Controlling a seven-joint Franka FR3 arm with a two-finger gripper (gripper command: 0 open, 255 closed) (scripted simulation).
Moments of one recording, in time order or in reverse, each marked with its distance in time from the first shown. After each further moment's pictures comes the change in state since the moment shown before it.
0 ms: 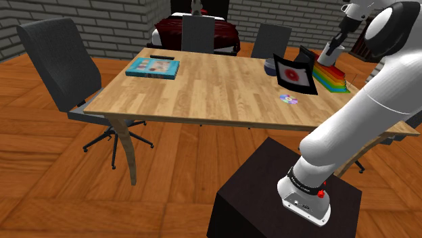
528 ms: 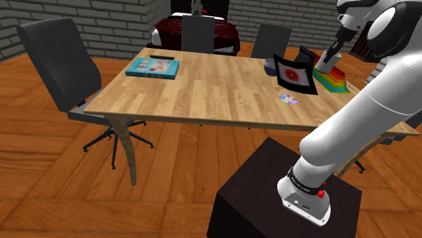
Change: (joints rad) arm -0.007 -0.013 -0.006 -0.110 -0.009 0.100 -0.014
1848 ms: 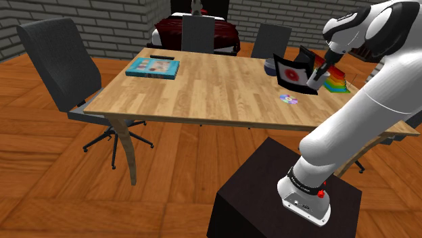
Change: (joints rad) arm -0.005 0.018 -0.021 -0.255 0.015 0.266 -0.031
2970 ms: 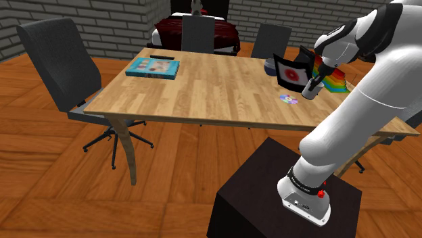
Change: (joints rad) arm 0.005 0.073 -0.028 -0.123 0.071 0.170 -0.066
